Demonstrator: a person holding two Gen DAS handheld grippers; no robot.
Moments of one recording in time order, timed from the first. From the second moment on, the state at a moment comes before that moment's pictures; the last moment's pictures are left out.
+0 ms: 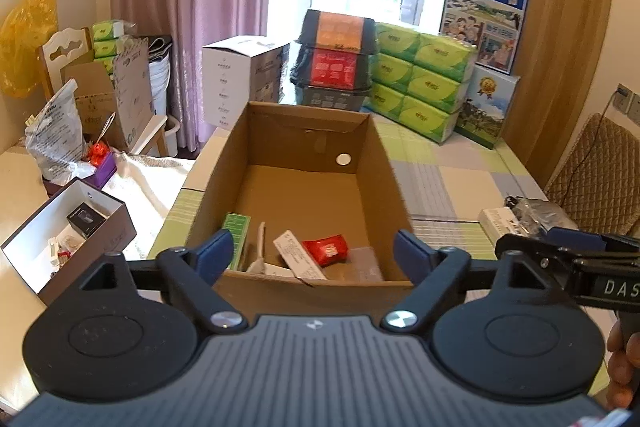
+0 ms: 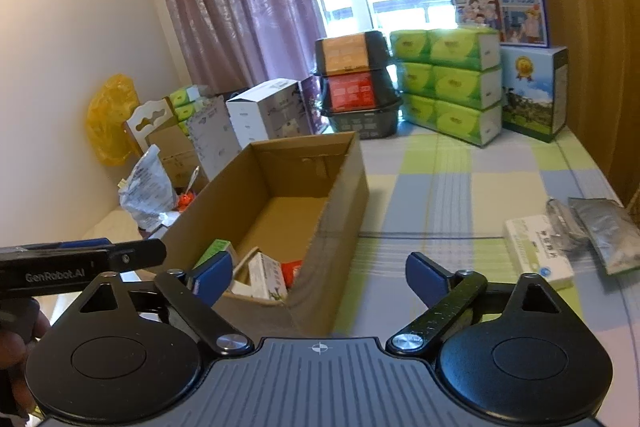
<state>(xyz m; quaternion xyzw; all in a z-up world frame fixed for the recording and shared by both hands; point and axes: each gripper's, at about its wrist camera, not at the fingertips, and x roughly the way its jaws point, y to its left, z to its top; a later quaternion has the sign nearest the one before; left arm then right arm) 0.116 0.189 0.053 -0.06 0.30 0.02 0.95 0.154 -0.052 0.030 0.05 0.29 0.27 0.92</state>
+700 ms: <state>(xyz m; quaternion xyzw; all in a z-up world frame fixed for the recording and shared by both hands) 0.133 0.055 0.063 -0.02 0.28 -0.08 0.96 0.133 -0.224 0.008 0.05 0.31 0.13 0.94</state>
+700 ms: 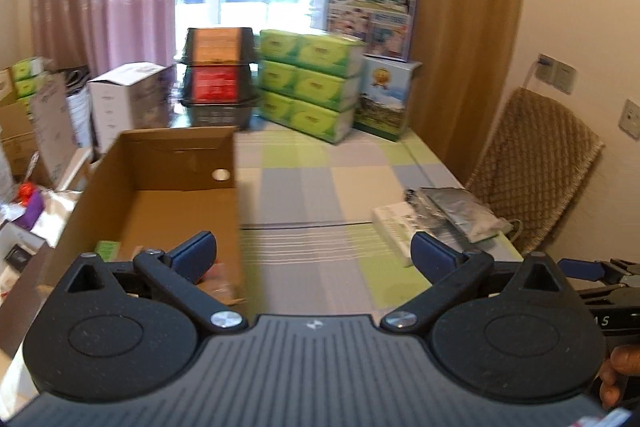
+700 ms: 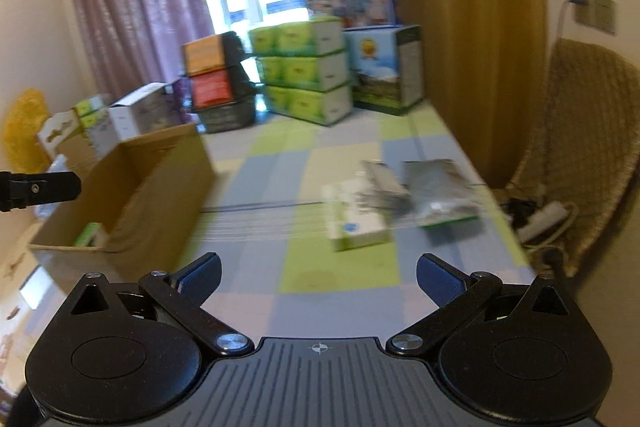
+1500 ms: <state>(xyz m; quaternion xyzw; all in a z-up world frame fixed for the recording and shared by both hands) 0.274 -0.065 -0.074 0.02 0.36 -0.13 0.92 0.256 -0.316 -0.064 0.01 0.32 0.08 0.94</state>
